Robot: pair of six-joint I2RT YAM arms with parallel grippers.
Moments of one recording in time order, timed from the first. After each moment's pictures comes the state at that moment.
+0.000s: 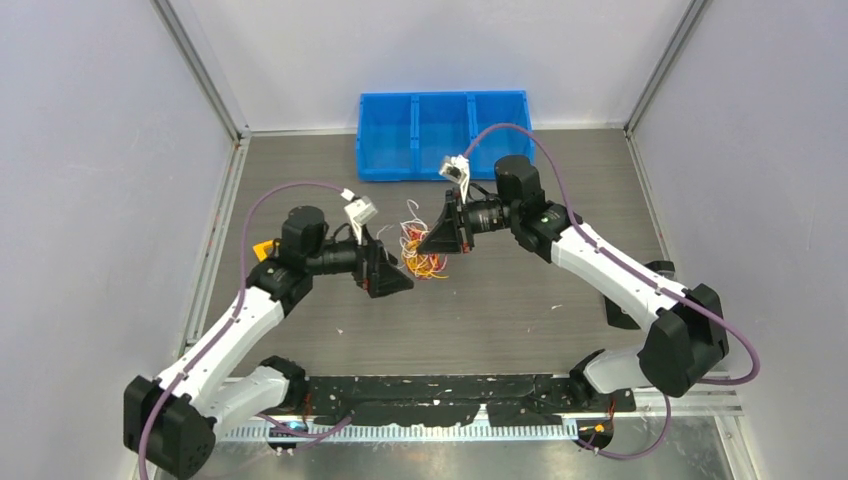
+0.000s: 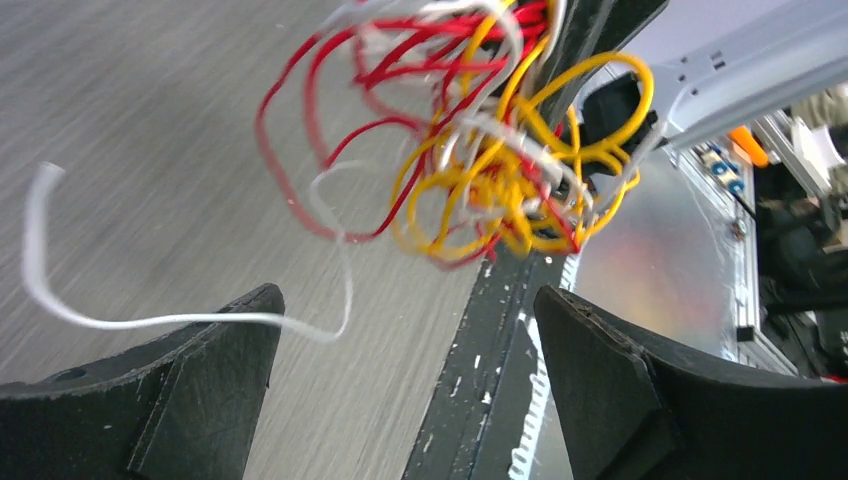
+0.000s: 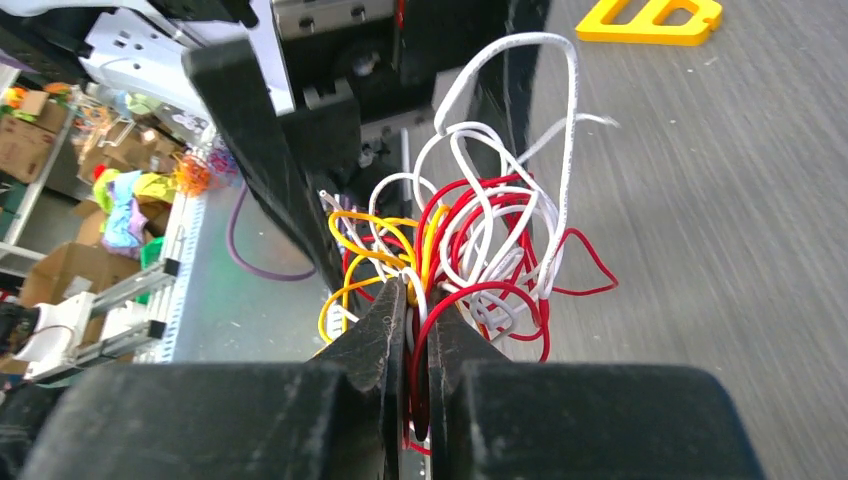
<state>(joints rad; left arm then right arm) -0.40 0.95 0.73 -0.20 0.83 -0.26 0.59 1.38 1.12 -0.11 -0.99 0.21</state>
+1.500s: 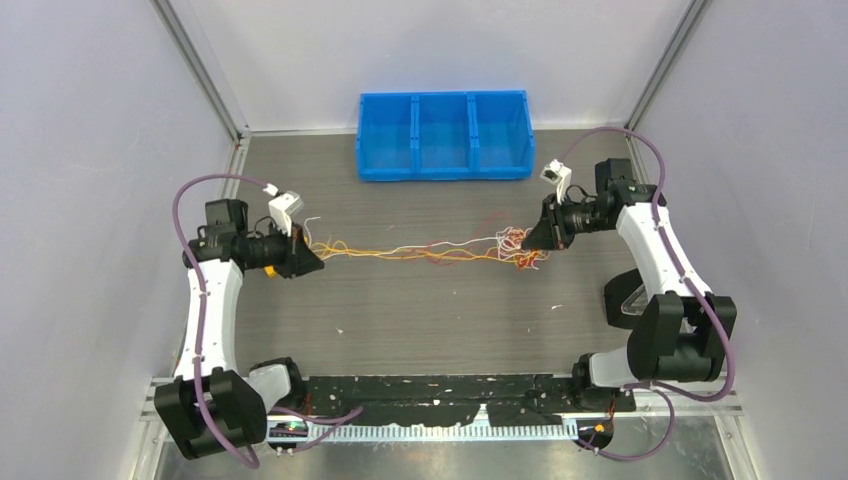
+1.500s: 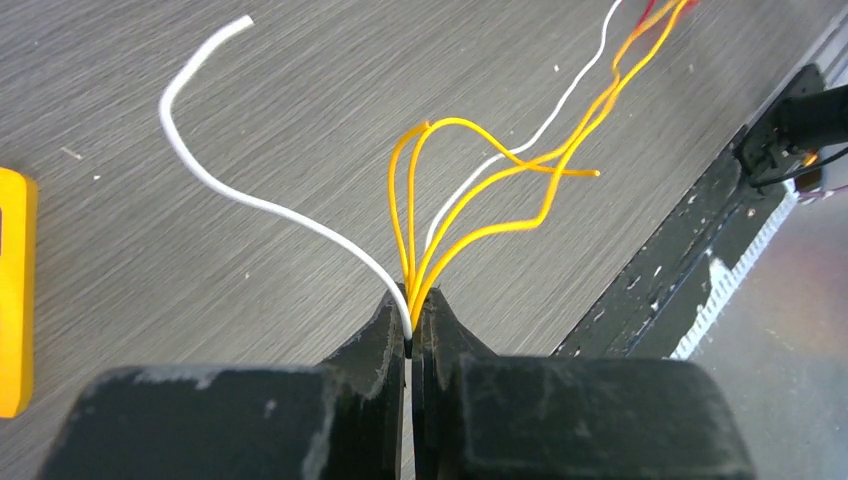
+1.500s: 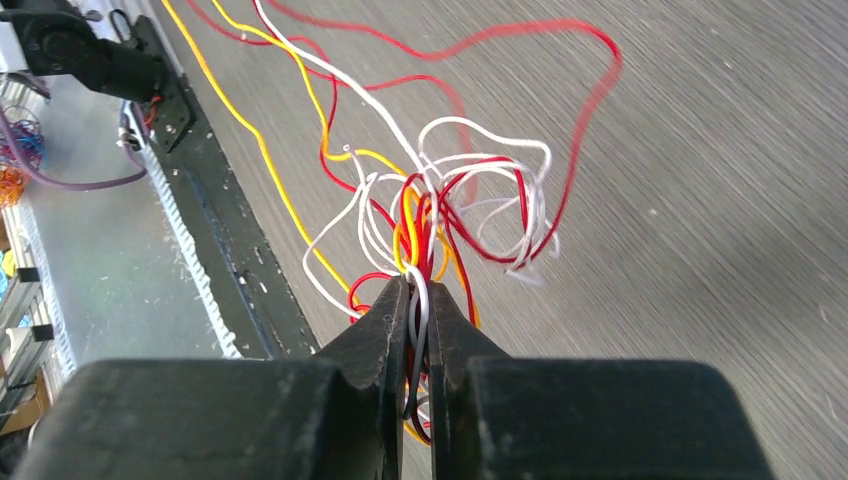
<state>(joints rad) 0.23 1.09 0.96 -0.96 0.90 0.48 -0.04 1.40 1.16 -0.96 -0.98 -0.53</state>
